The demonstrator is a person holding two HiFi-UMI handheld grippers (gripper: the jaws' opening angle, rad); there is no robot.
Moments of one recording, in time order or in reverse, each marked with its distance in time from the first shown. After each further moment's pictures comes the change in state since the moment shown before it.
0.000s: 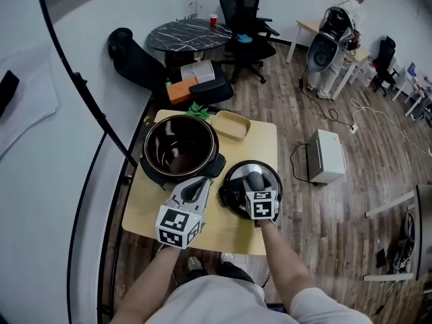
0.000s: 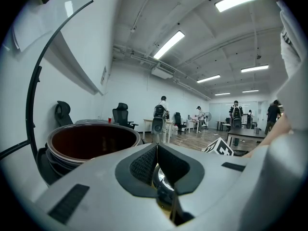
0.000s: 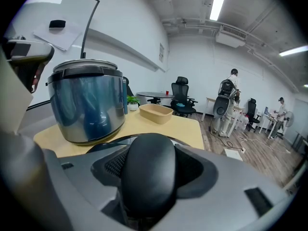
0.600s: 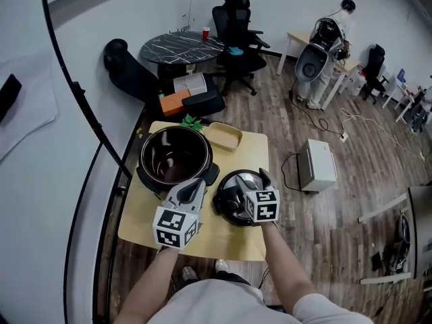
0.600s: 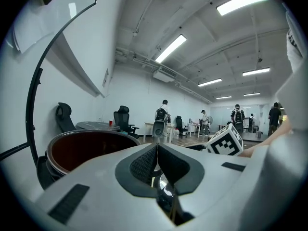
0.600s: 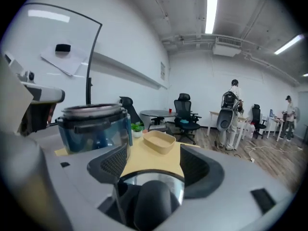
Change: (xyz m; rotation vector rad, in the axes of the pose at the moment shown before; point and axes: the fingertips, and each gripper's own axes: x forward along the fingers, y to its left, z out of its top) left arm 0.005 0.007 0.019 -0.020 -0.042 0.010; right arm -0.040 0.000 0.085 0.020 -0.199 0.060
